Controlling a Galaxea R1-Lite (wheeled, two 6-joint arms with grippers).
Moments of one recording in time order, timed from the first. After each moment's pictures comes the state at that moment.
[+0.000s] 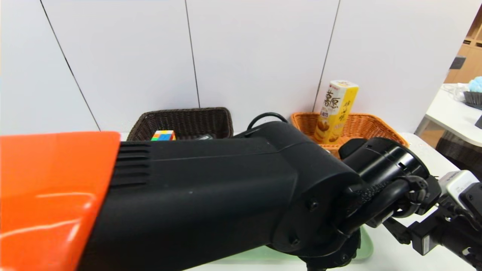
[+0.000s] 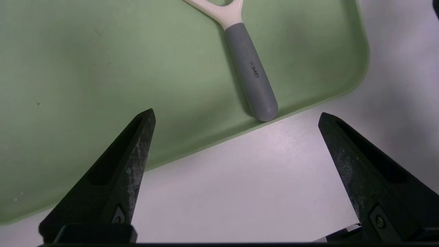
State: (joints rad) left arm -1.19 2.17 -1.98 0.79 0.37 -0.76; right arm 0.28 1.26 -0.08 -0.98 -0.03 -0.44
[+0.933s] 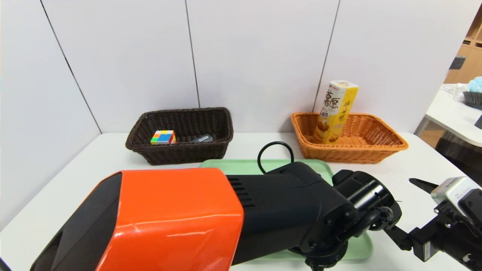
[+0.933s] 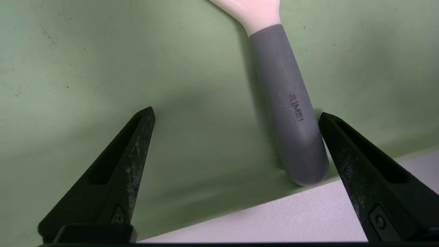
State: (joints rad) left arm -1.13 2.34 -1.98 0.74 0.36 -0.76; right arm 0.28 1.26 -0.05 -0.98 -0.03 -0.44
